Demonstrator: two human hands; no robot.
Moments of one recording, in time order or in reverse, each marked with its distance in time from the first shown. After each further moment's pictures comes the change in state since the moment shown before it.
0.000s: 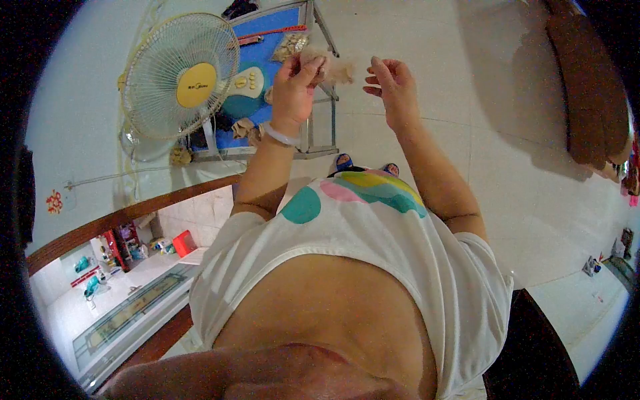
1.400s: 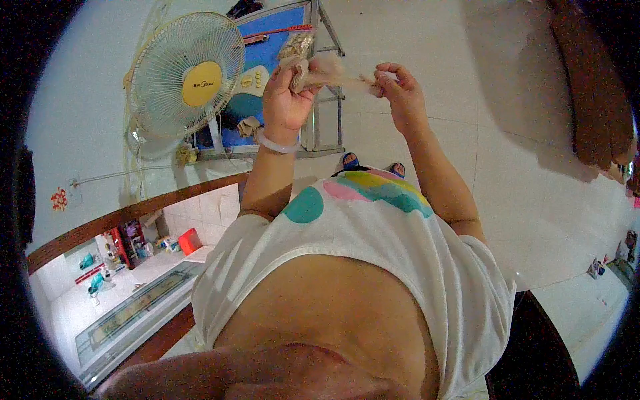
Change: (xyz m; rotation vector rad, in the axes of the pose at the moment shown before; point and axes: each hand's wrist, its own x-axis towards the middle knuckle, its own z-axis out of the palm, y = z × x) left_hand -0.016 0.020 -0.009 -0.449 0.007 -0.122; right_hand 0.002 0.024 -0.018 0.153 -0.126 -0.032
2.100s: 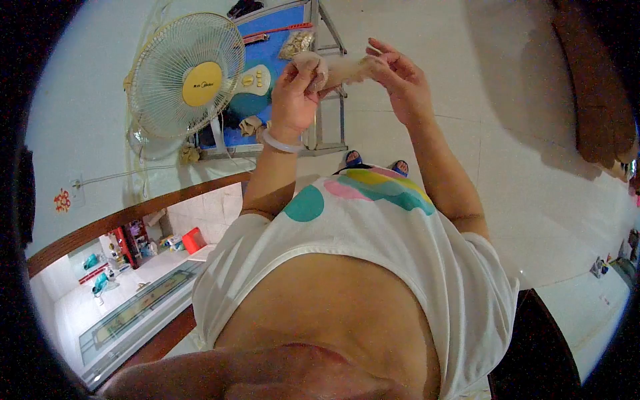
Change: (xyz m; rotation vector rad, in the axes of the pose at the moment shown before) left_hand 0.000 -0.013 -0.001 0.271 -0.037 -0.024; right_hand 0.002 -0.023 0.013 0.119 -0.213 -0.235
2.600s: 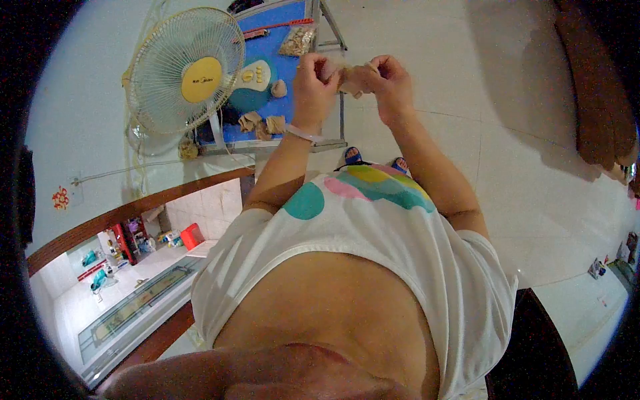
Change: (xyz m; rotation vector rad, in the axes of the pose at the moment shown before) left_hand 0.011 -0.030 -0.002 1.304 0.170 0.719; right_hand -0.002 0.027 0.007 -0.109 0.203 0.229
